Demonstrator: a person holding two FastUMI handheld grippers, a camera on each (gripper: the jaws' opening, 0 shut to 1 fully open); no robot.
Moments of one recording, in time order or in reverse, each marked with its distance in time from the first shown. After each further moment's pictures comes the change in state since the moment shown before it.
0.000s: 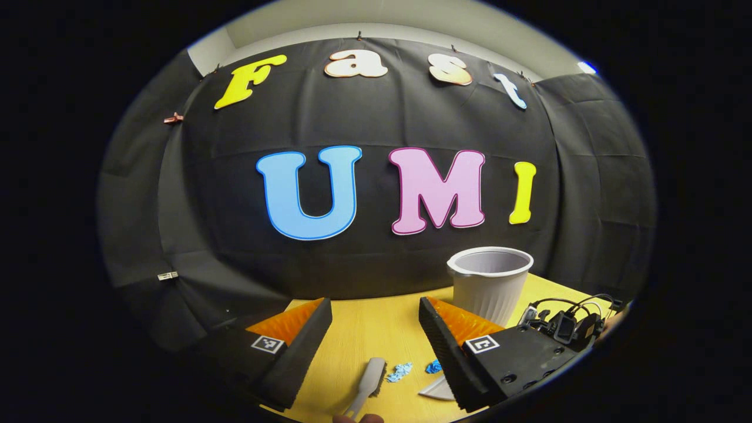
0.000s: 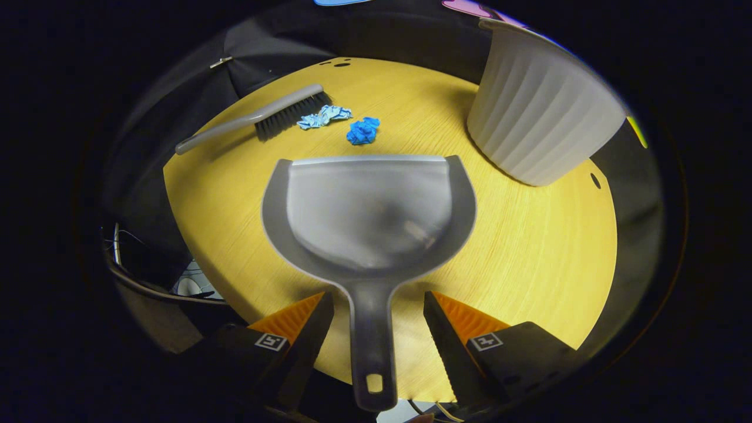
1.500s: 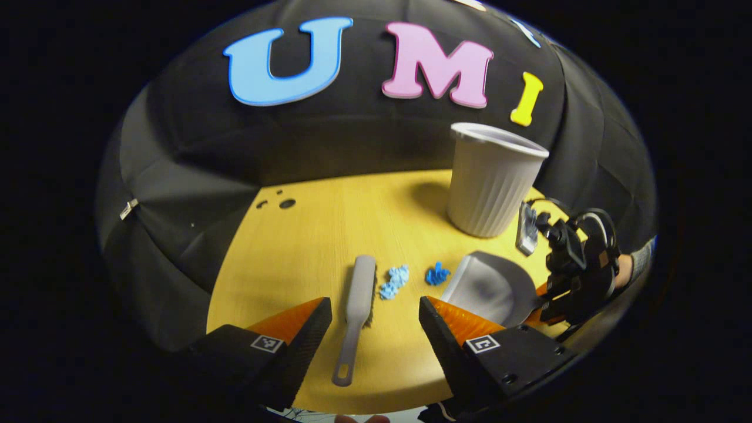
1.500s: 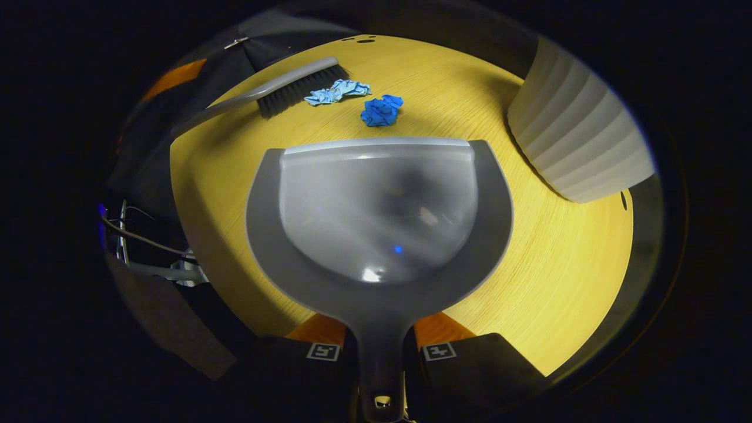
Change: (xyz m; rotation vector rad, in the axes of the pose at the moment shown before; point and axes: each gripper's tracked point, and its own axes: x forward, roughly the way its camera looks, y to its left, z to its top) left arm 0.021 -0.002 -0.216 0.010 0.691 -0.148; right arm 0.020 -0.003 0.012 -0.108 0.132 0.092
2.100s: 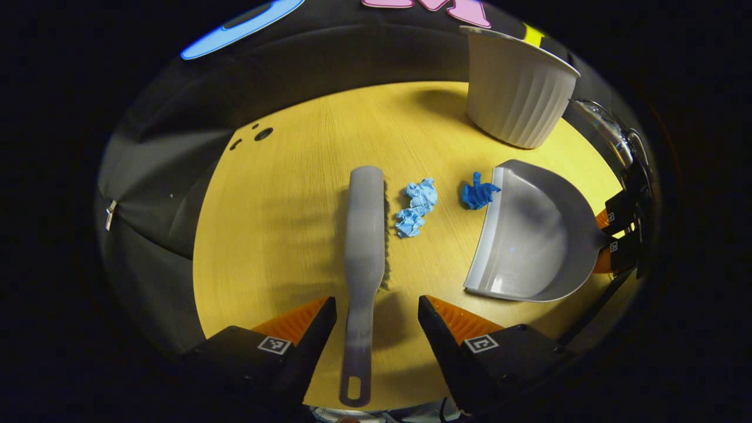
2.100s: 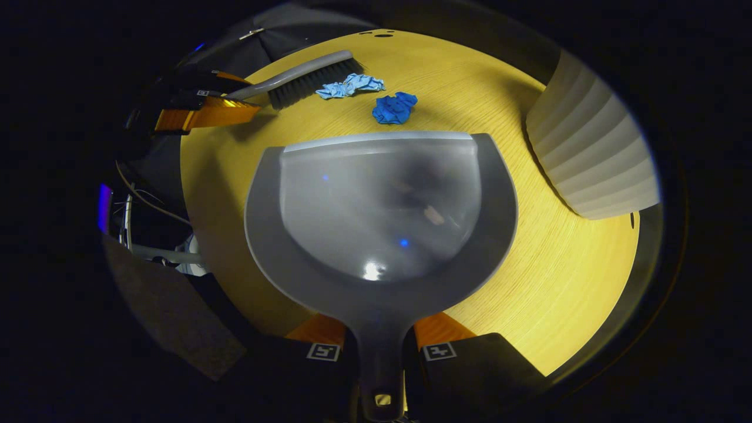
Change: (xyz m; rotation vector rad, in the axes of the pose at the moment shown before) left arm 0.075 0.017 -0.079 0.066 0.373 0.015; right arm 0.002 -0.002 0.001 -0.064 0.038 0.042
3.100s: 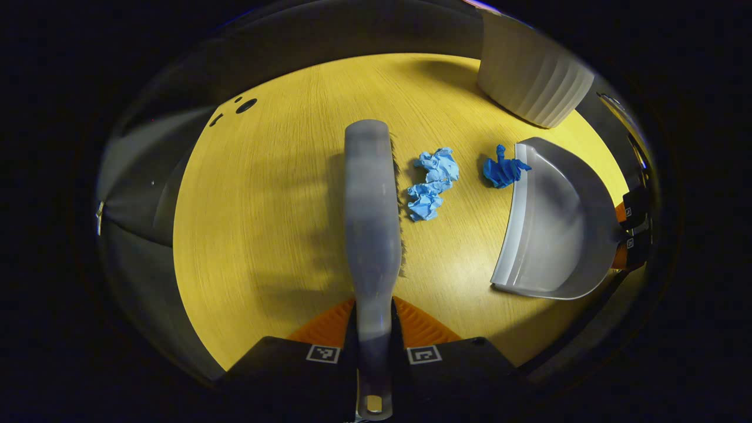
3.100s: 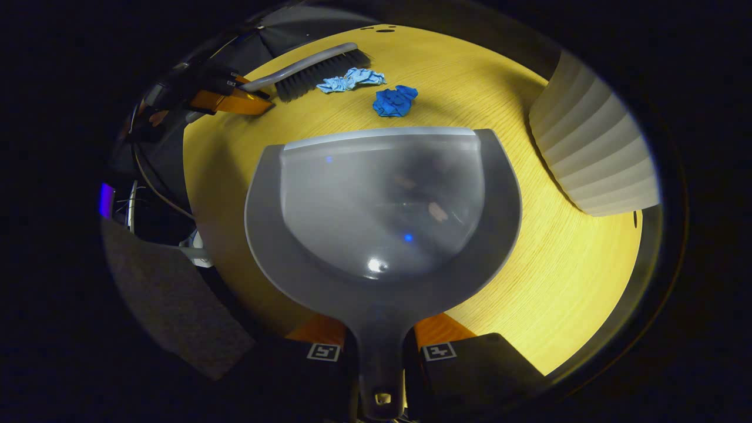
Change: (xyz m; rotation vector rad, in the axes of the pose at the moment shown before) left arm 0.034 0.009 -0.006 0.039 0.108 -0.033; right arm -0.003 0.000 -0.006 0.001 0.039 0.018
